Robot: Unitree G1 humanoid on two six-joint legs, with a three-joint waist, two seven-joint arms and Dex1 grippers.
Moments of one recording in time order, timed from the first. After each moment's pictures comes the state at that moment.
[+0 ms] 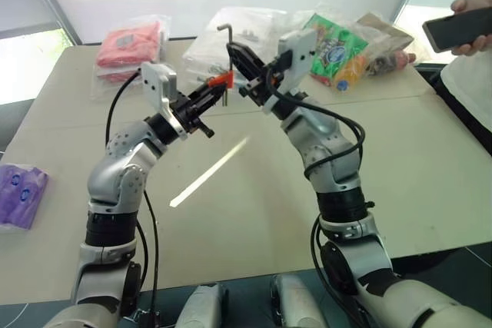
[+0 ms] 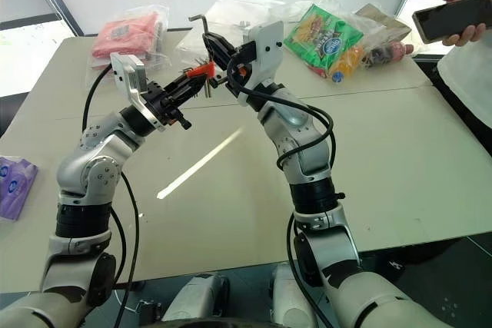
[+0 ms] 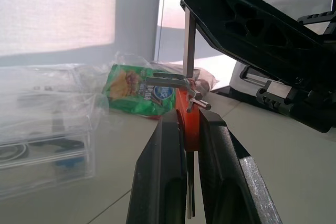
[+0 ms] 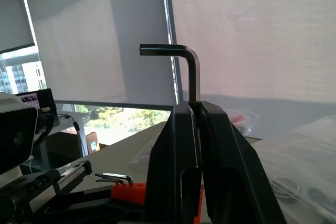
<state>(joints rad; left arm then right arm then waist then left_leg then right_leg) -0.57 0.35 0.11 -0.14 -0.58 0.45 -0.61 -0.80 -0.01 0.03 0.00 0.38 0.32 0.40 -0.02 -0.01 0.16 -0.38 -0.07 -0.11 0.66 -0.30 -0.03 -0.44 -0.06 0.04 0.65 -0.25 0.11</state>
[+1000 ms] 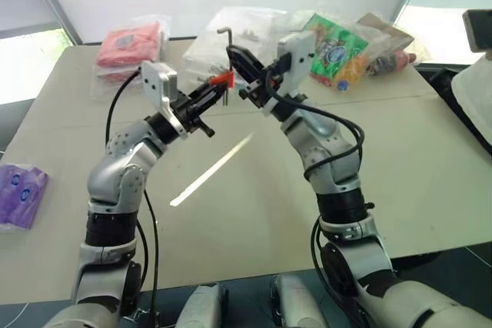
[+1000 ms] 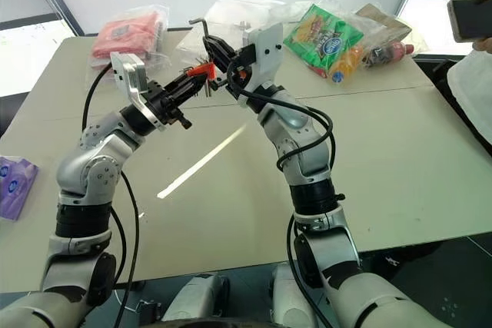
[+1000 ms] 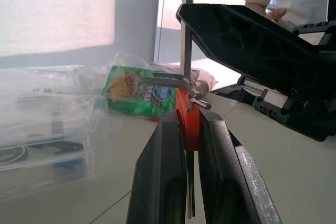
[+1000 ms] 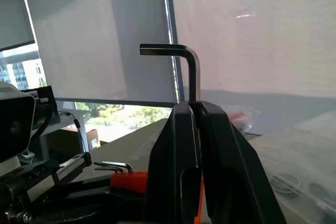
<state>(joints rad) -0.58 0.35 0.11 -0.15 -0.58 0.45 -0.60 -0.79 -0.01 0.04 0.00 0.37 0.32 0.40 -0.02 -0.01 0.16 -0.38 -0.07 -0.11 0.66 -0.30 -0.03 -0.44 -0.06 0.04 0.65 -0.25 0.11</state>
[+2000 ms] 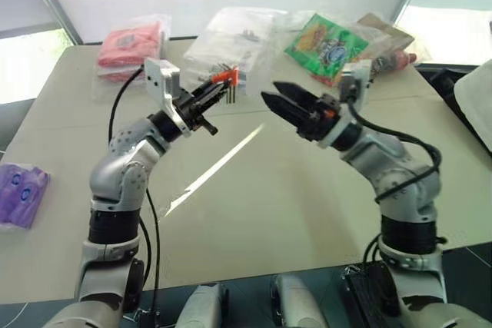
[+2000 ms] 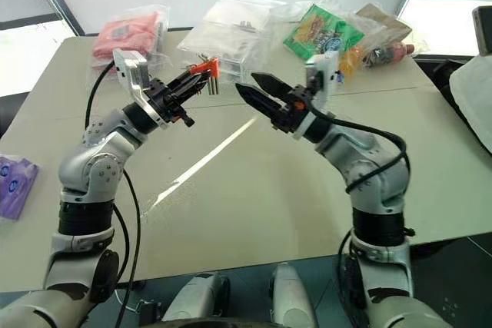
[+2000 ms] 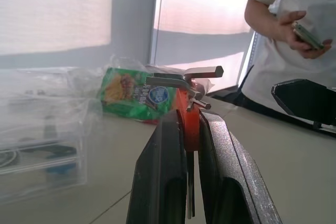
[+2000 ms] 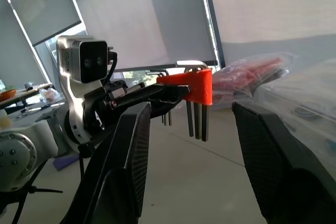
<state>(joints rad) -0.59 0.29 0.11 -0.13 -0.63 0.52 -0.60 -0.52 -0.40 -0.17 -0.32 0.79 0.73 0.60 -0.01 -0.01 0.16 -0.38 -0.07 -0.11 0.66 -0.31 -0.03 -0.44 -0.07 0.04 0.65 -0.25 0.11</state>
